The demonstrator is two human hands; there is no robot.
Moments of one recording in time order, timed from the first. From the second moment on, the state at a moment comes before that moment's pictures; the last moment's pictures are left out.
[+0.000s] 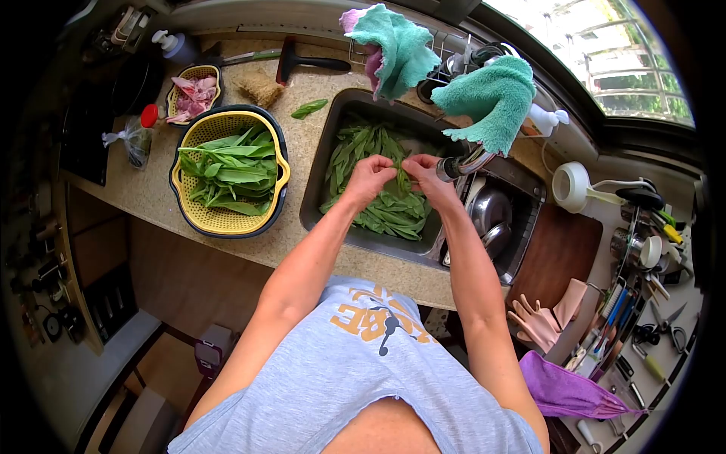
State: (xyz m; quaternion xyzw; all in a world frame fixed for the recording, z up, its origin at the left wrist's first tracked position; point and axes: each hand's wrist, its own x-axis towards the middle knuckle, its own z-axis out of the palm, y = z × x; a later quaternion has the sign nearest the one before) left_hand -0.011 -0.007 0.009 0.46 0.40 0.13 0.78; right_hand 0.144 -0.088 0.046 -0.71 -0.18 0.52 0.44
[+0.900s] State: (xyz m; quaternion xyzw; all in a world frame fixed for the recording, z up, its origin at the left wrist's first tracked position) left_hand -0.016 0.010 0.017 0.42 0.40 0.01 0.81; right_hand 0.154 -0.083 0.036 -0.68 -0.31 0.54 0.39
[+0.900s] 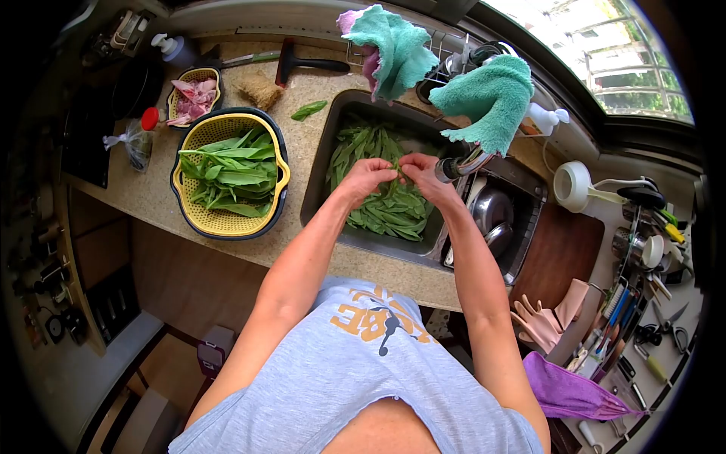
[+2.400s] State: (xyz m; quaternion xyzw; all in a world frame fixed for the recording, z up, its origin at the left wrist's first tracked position) left_hand -0.008 0.011 0.013 0.42 0.43 0.22 0.77; right_hand 0.141 -0.088 0.025 -0.68 -0.30 0.55 0.39
